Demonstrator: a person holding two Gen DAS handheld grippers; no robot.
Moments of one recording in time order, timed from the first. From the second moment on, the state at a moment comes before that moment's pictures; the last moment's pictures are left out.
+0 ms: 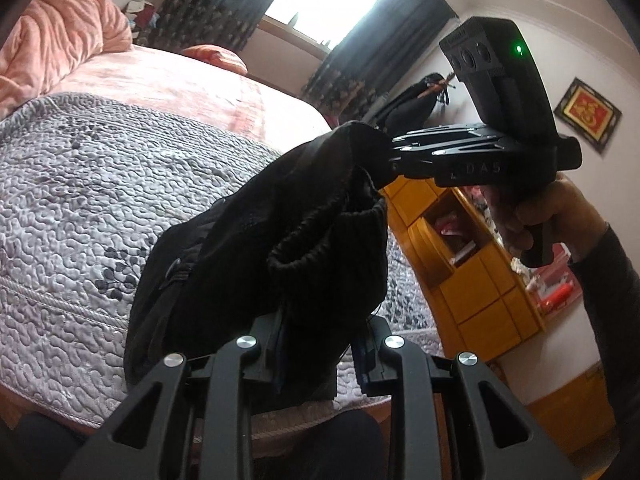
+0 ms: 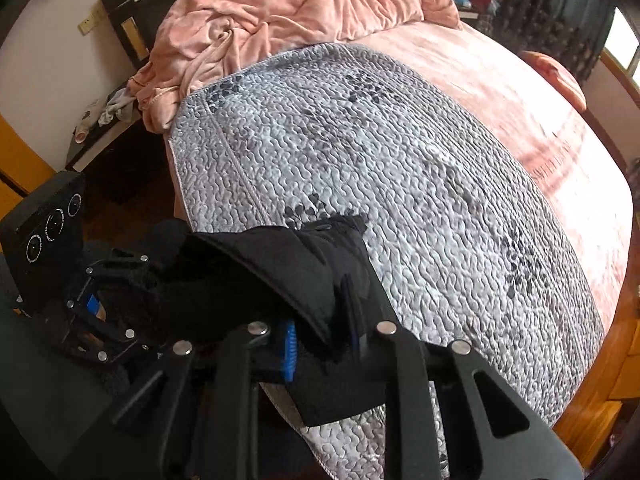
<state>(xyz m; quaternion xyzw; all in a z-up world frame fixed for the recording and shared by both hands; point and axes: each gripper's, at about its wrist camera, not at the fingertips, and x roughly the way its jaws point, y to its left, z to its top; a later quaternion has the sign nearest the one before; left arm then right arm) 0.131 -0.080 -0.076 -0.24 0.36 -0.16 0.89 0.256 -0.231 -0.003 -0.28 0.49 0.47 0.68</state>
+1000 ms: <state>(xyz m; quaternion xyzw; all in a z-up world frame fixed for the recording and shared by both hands) 0.170 -0.174 -0.133 -0.12 0.42 -0.21 0.87 0.268 -0.327 -0.080 -0.27 0.47 0.44 0.71</state>
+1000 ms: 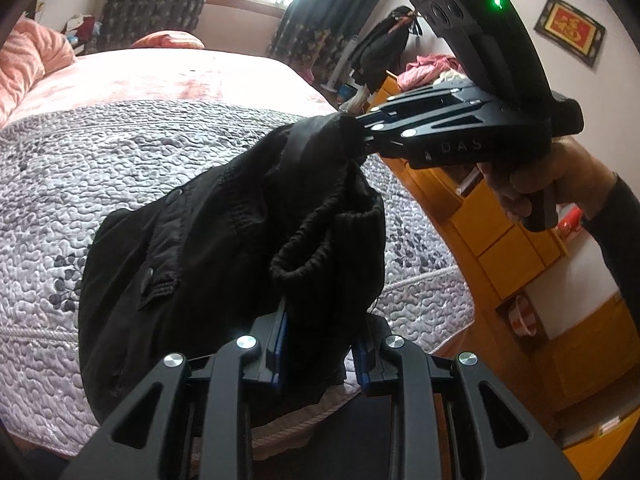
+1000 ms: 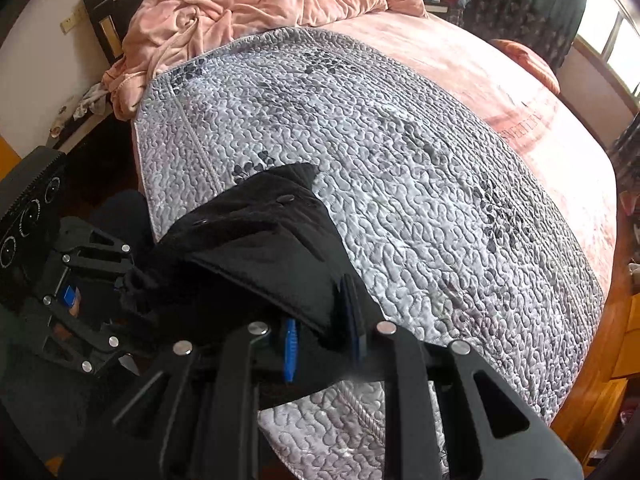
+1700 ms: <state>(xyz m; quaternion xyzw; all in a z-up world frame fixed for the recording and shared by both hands) 0.192 -0.233 -0.189 -0.04 0.47 -0.22 0.85 0.278 -0.375 -0.153 -0.26 0.48 0.42 0.72</state>
